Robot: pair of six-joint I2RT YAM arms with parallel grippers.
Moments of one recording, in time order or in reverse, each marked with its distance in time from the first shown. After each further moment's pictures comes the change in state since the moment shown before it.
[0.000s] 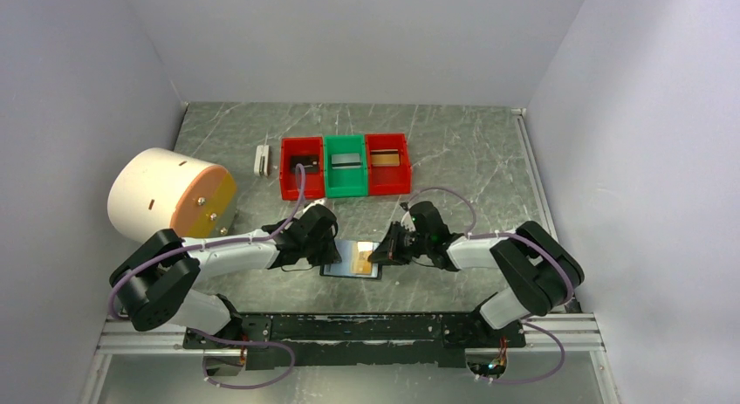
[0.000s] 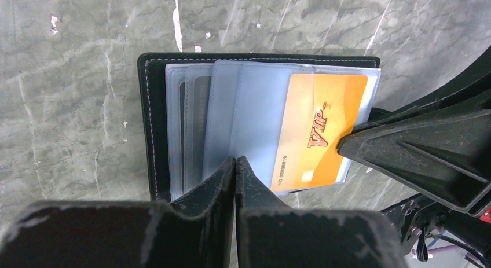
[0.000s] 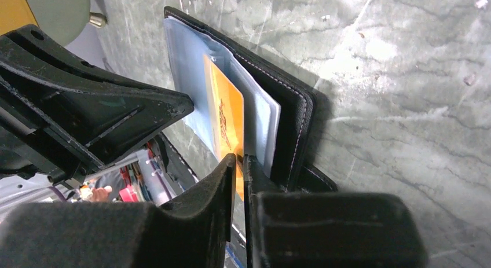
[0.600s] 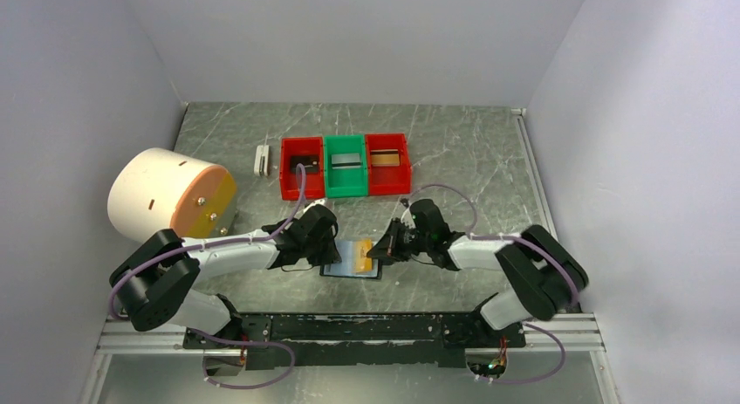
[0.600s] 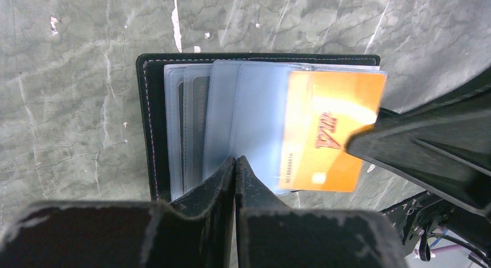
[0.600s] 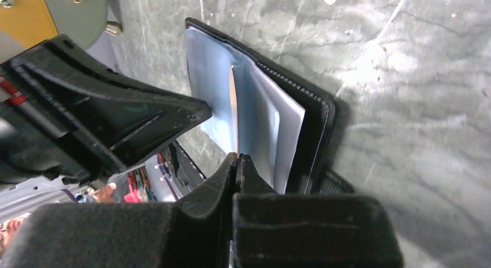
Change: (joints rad) left arm 0.000 0.000 0.000 0.000 -0.001 0.010; right arm 0.004 0.027 0.018 0.051 -0.003 0.040
